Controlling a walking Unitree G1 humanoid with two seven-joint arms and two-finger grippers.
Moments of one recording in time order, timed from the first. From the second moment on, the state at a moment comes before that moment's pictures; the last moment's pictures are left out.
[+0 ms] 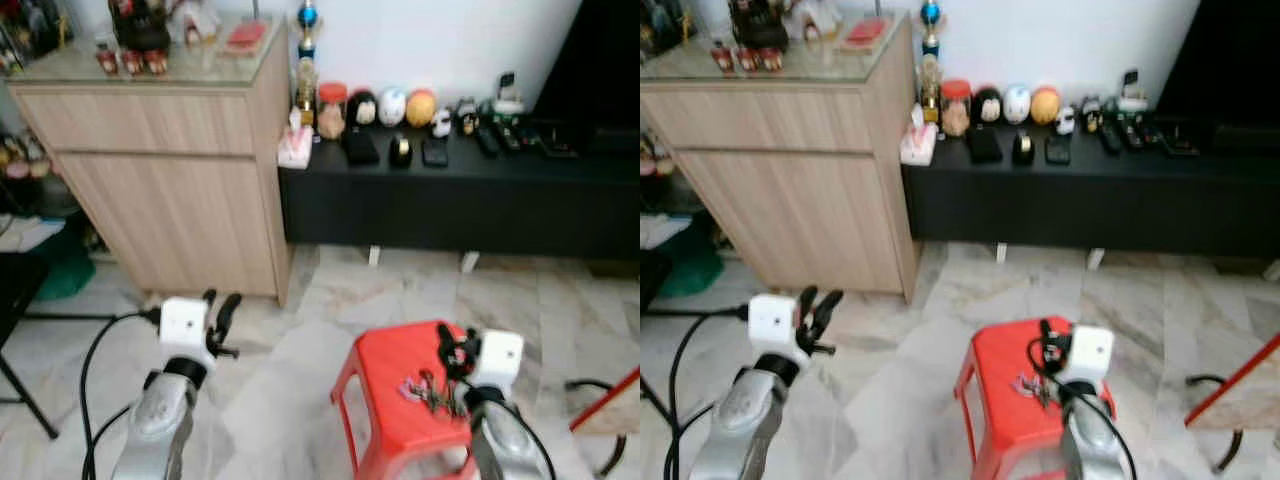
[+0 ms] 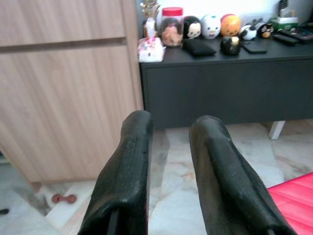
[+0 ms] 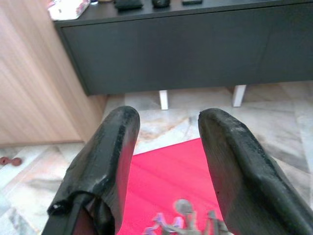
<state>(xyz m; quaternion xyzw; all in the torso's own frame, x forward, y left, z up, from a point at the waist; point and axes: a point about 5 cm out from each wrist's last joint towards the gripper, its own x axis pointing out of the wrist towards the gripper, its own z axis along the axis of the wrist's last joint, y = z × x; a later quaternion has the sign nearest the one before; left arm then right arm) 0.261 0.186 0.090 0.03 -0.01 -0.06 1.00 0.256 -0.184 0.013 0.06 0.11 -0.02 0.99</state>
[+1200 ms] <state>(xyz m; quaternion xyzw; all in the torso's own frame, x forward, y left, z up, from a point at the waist) 0.257 0.180 0.086 0.04 -0.01 -0.07 1.00 0.255 -0.198 0.022 0.03 0.11 0.00 0.99</state>
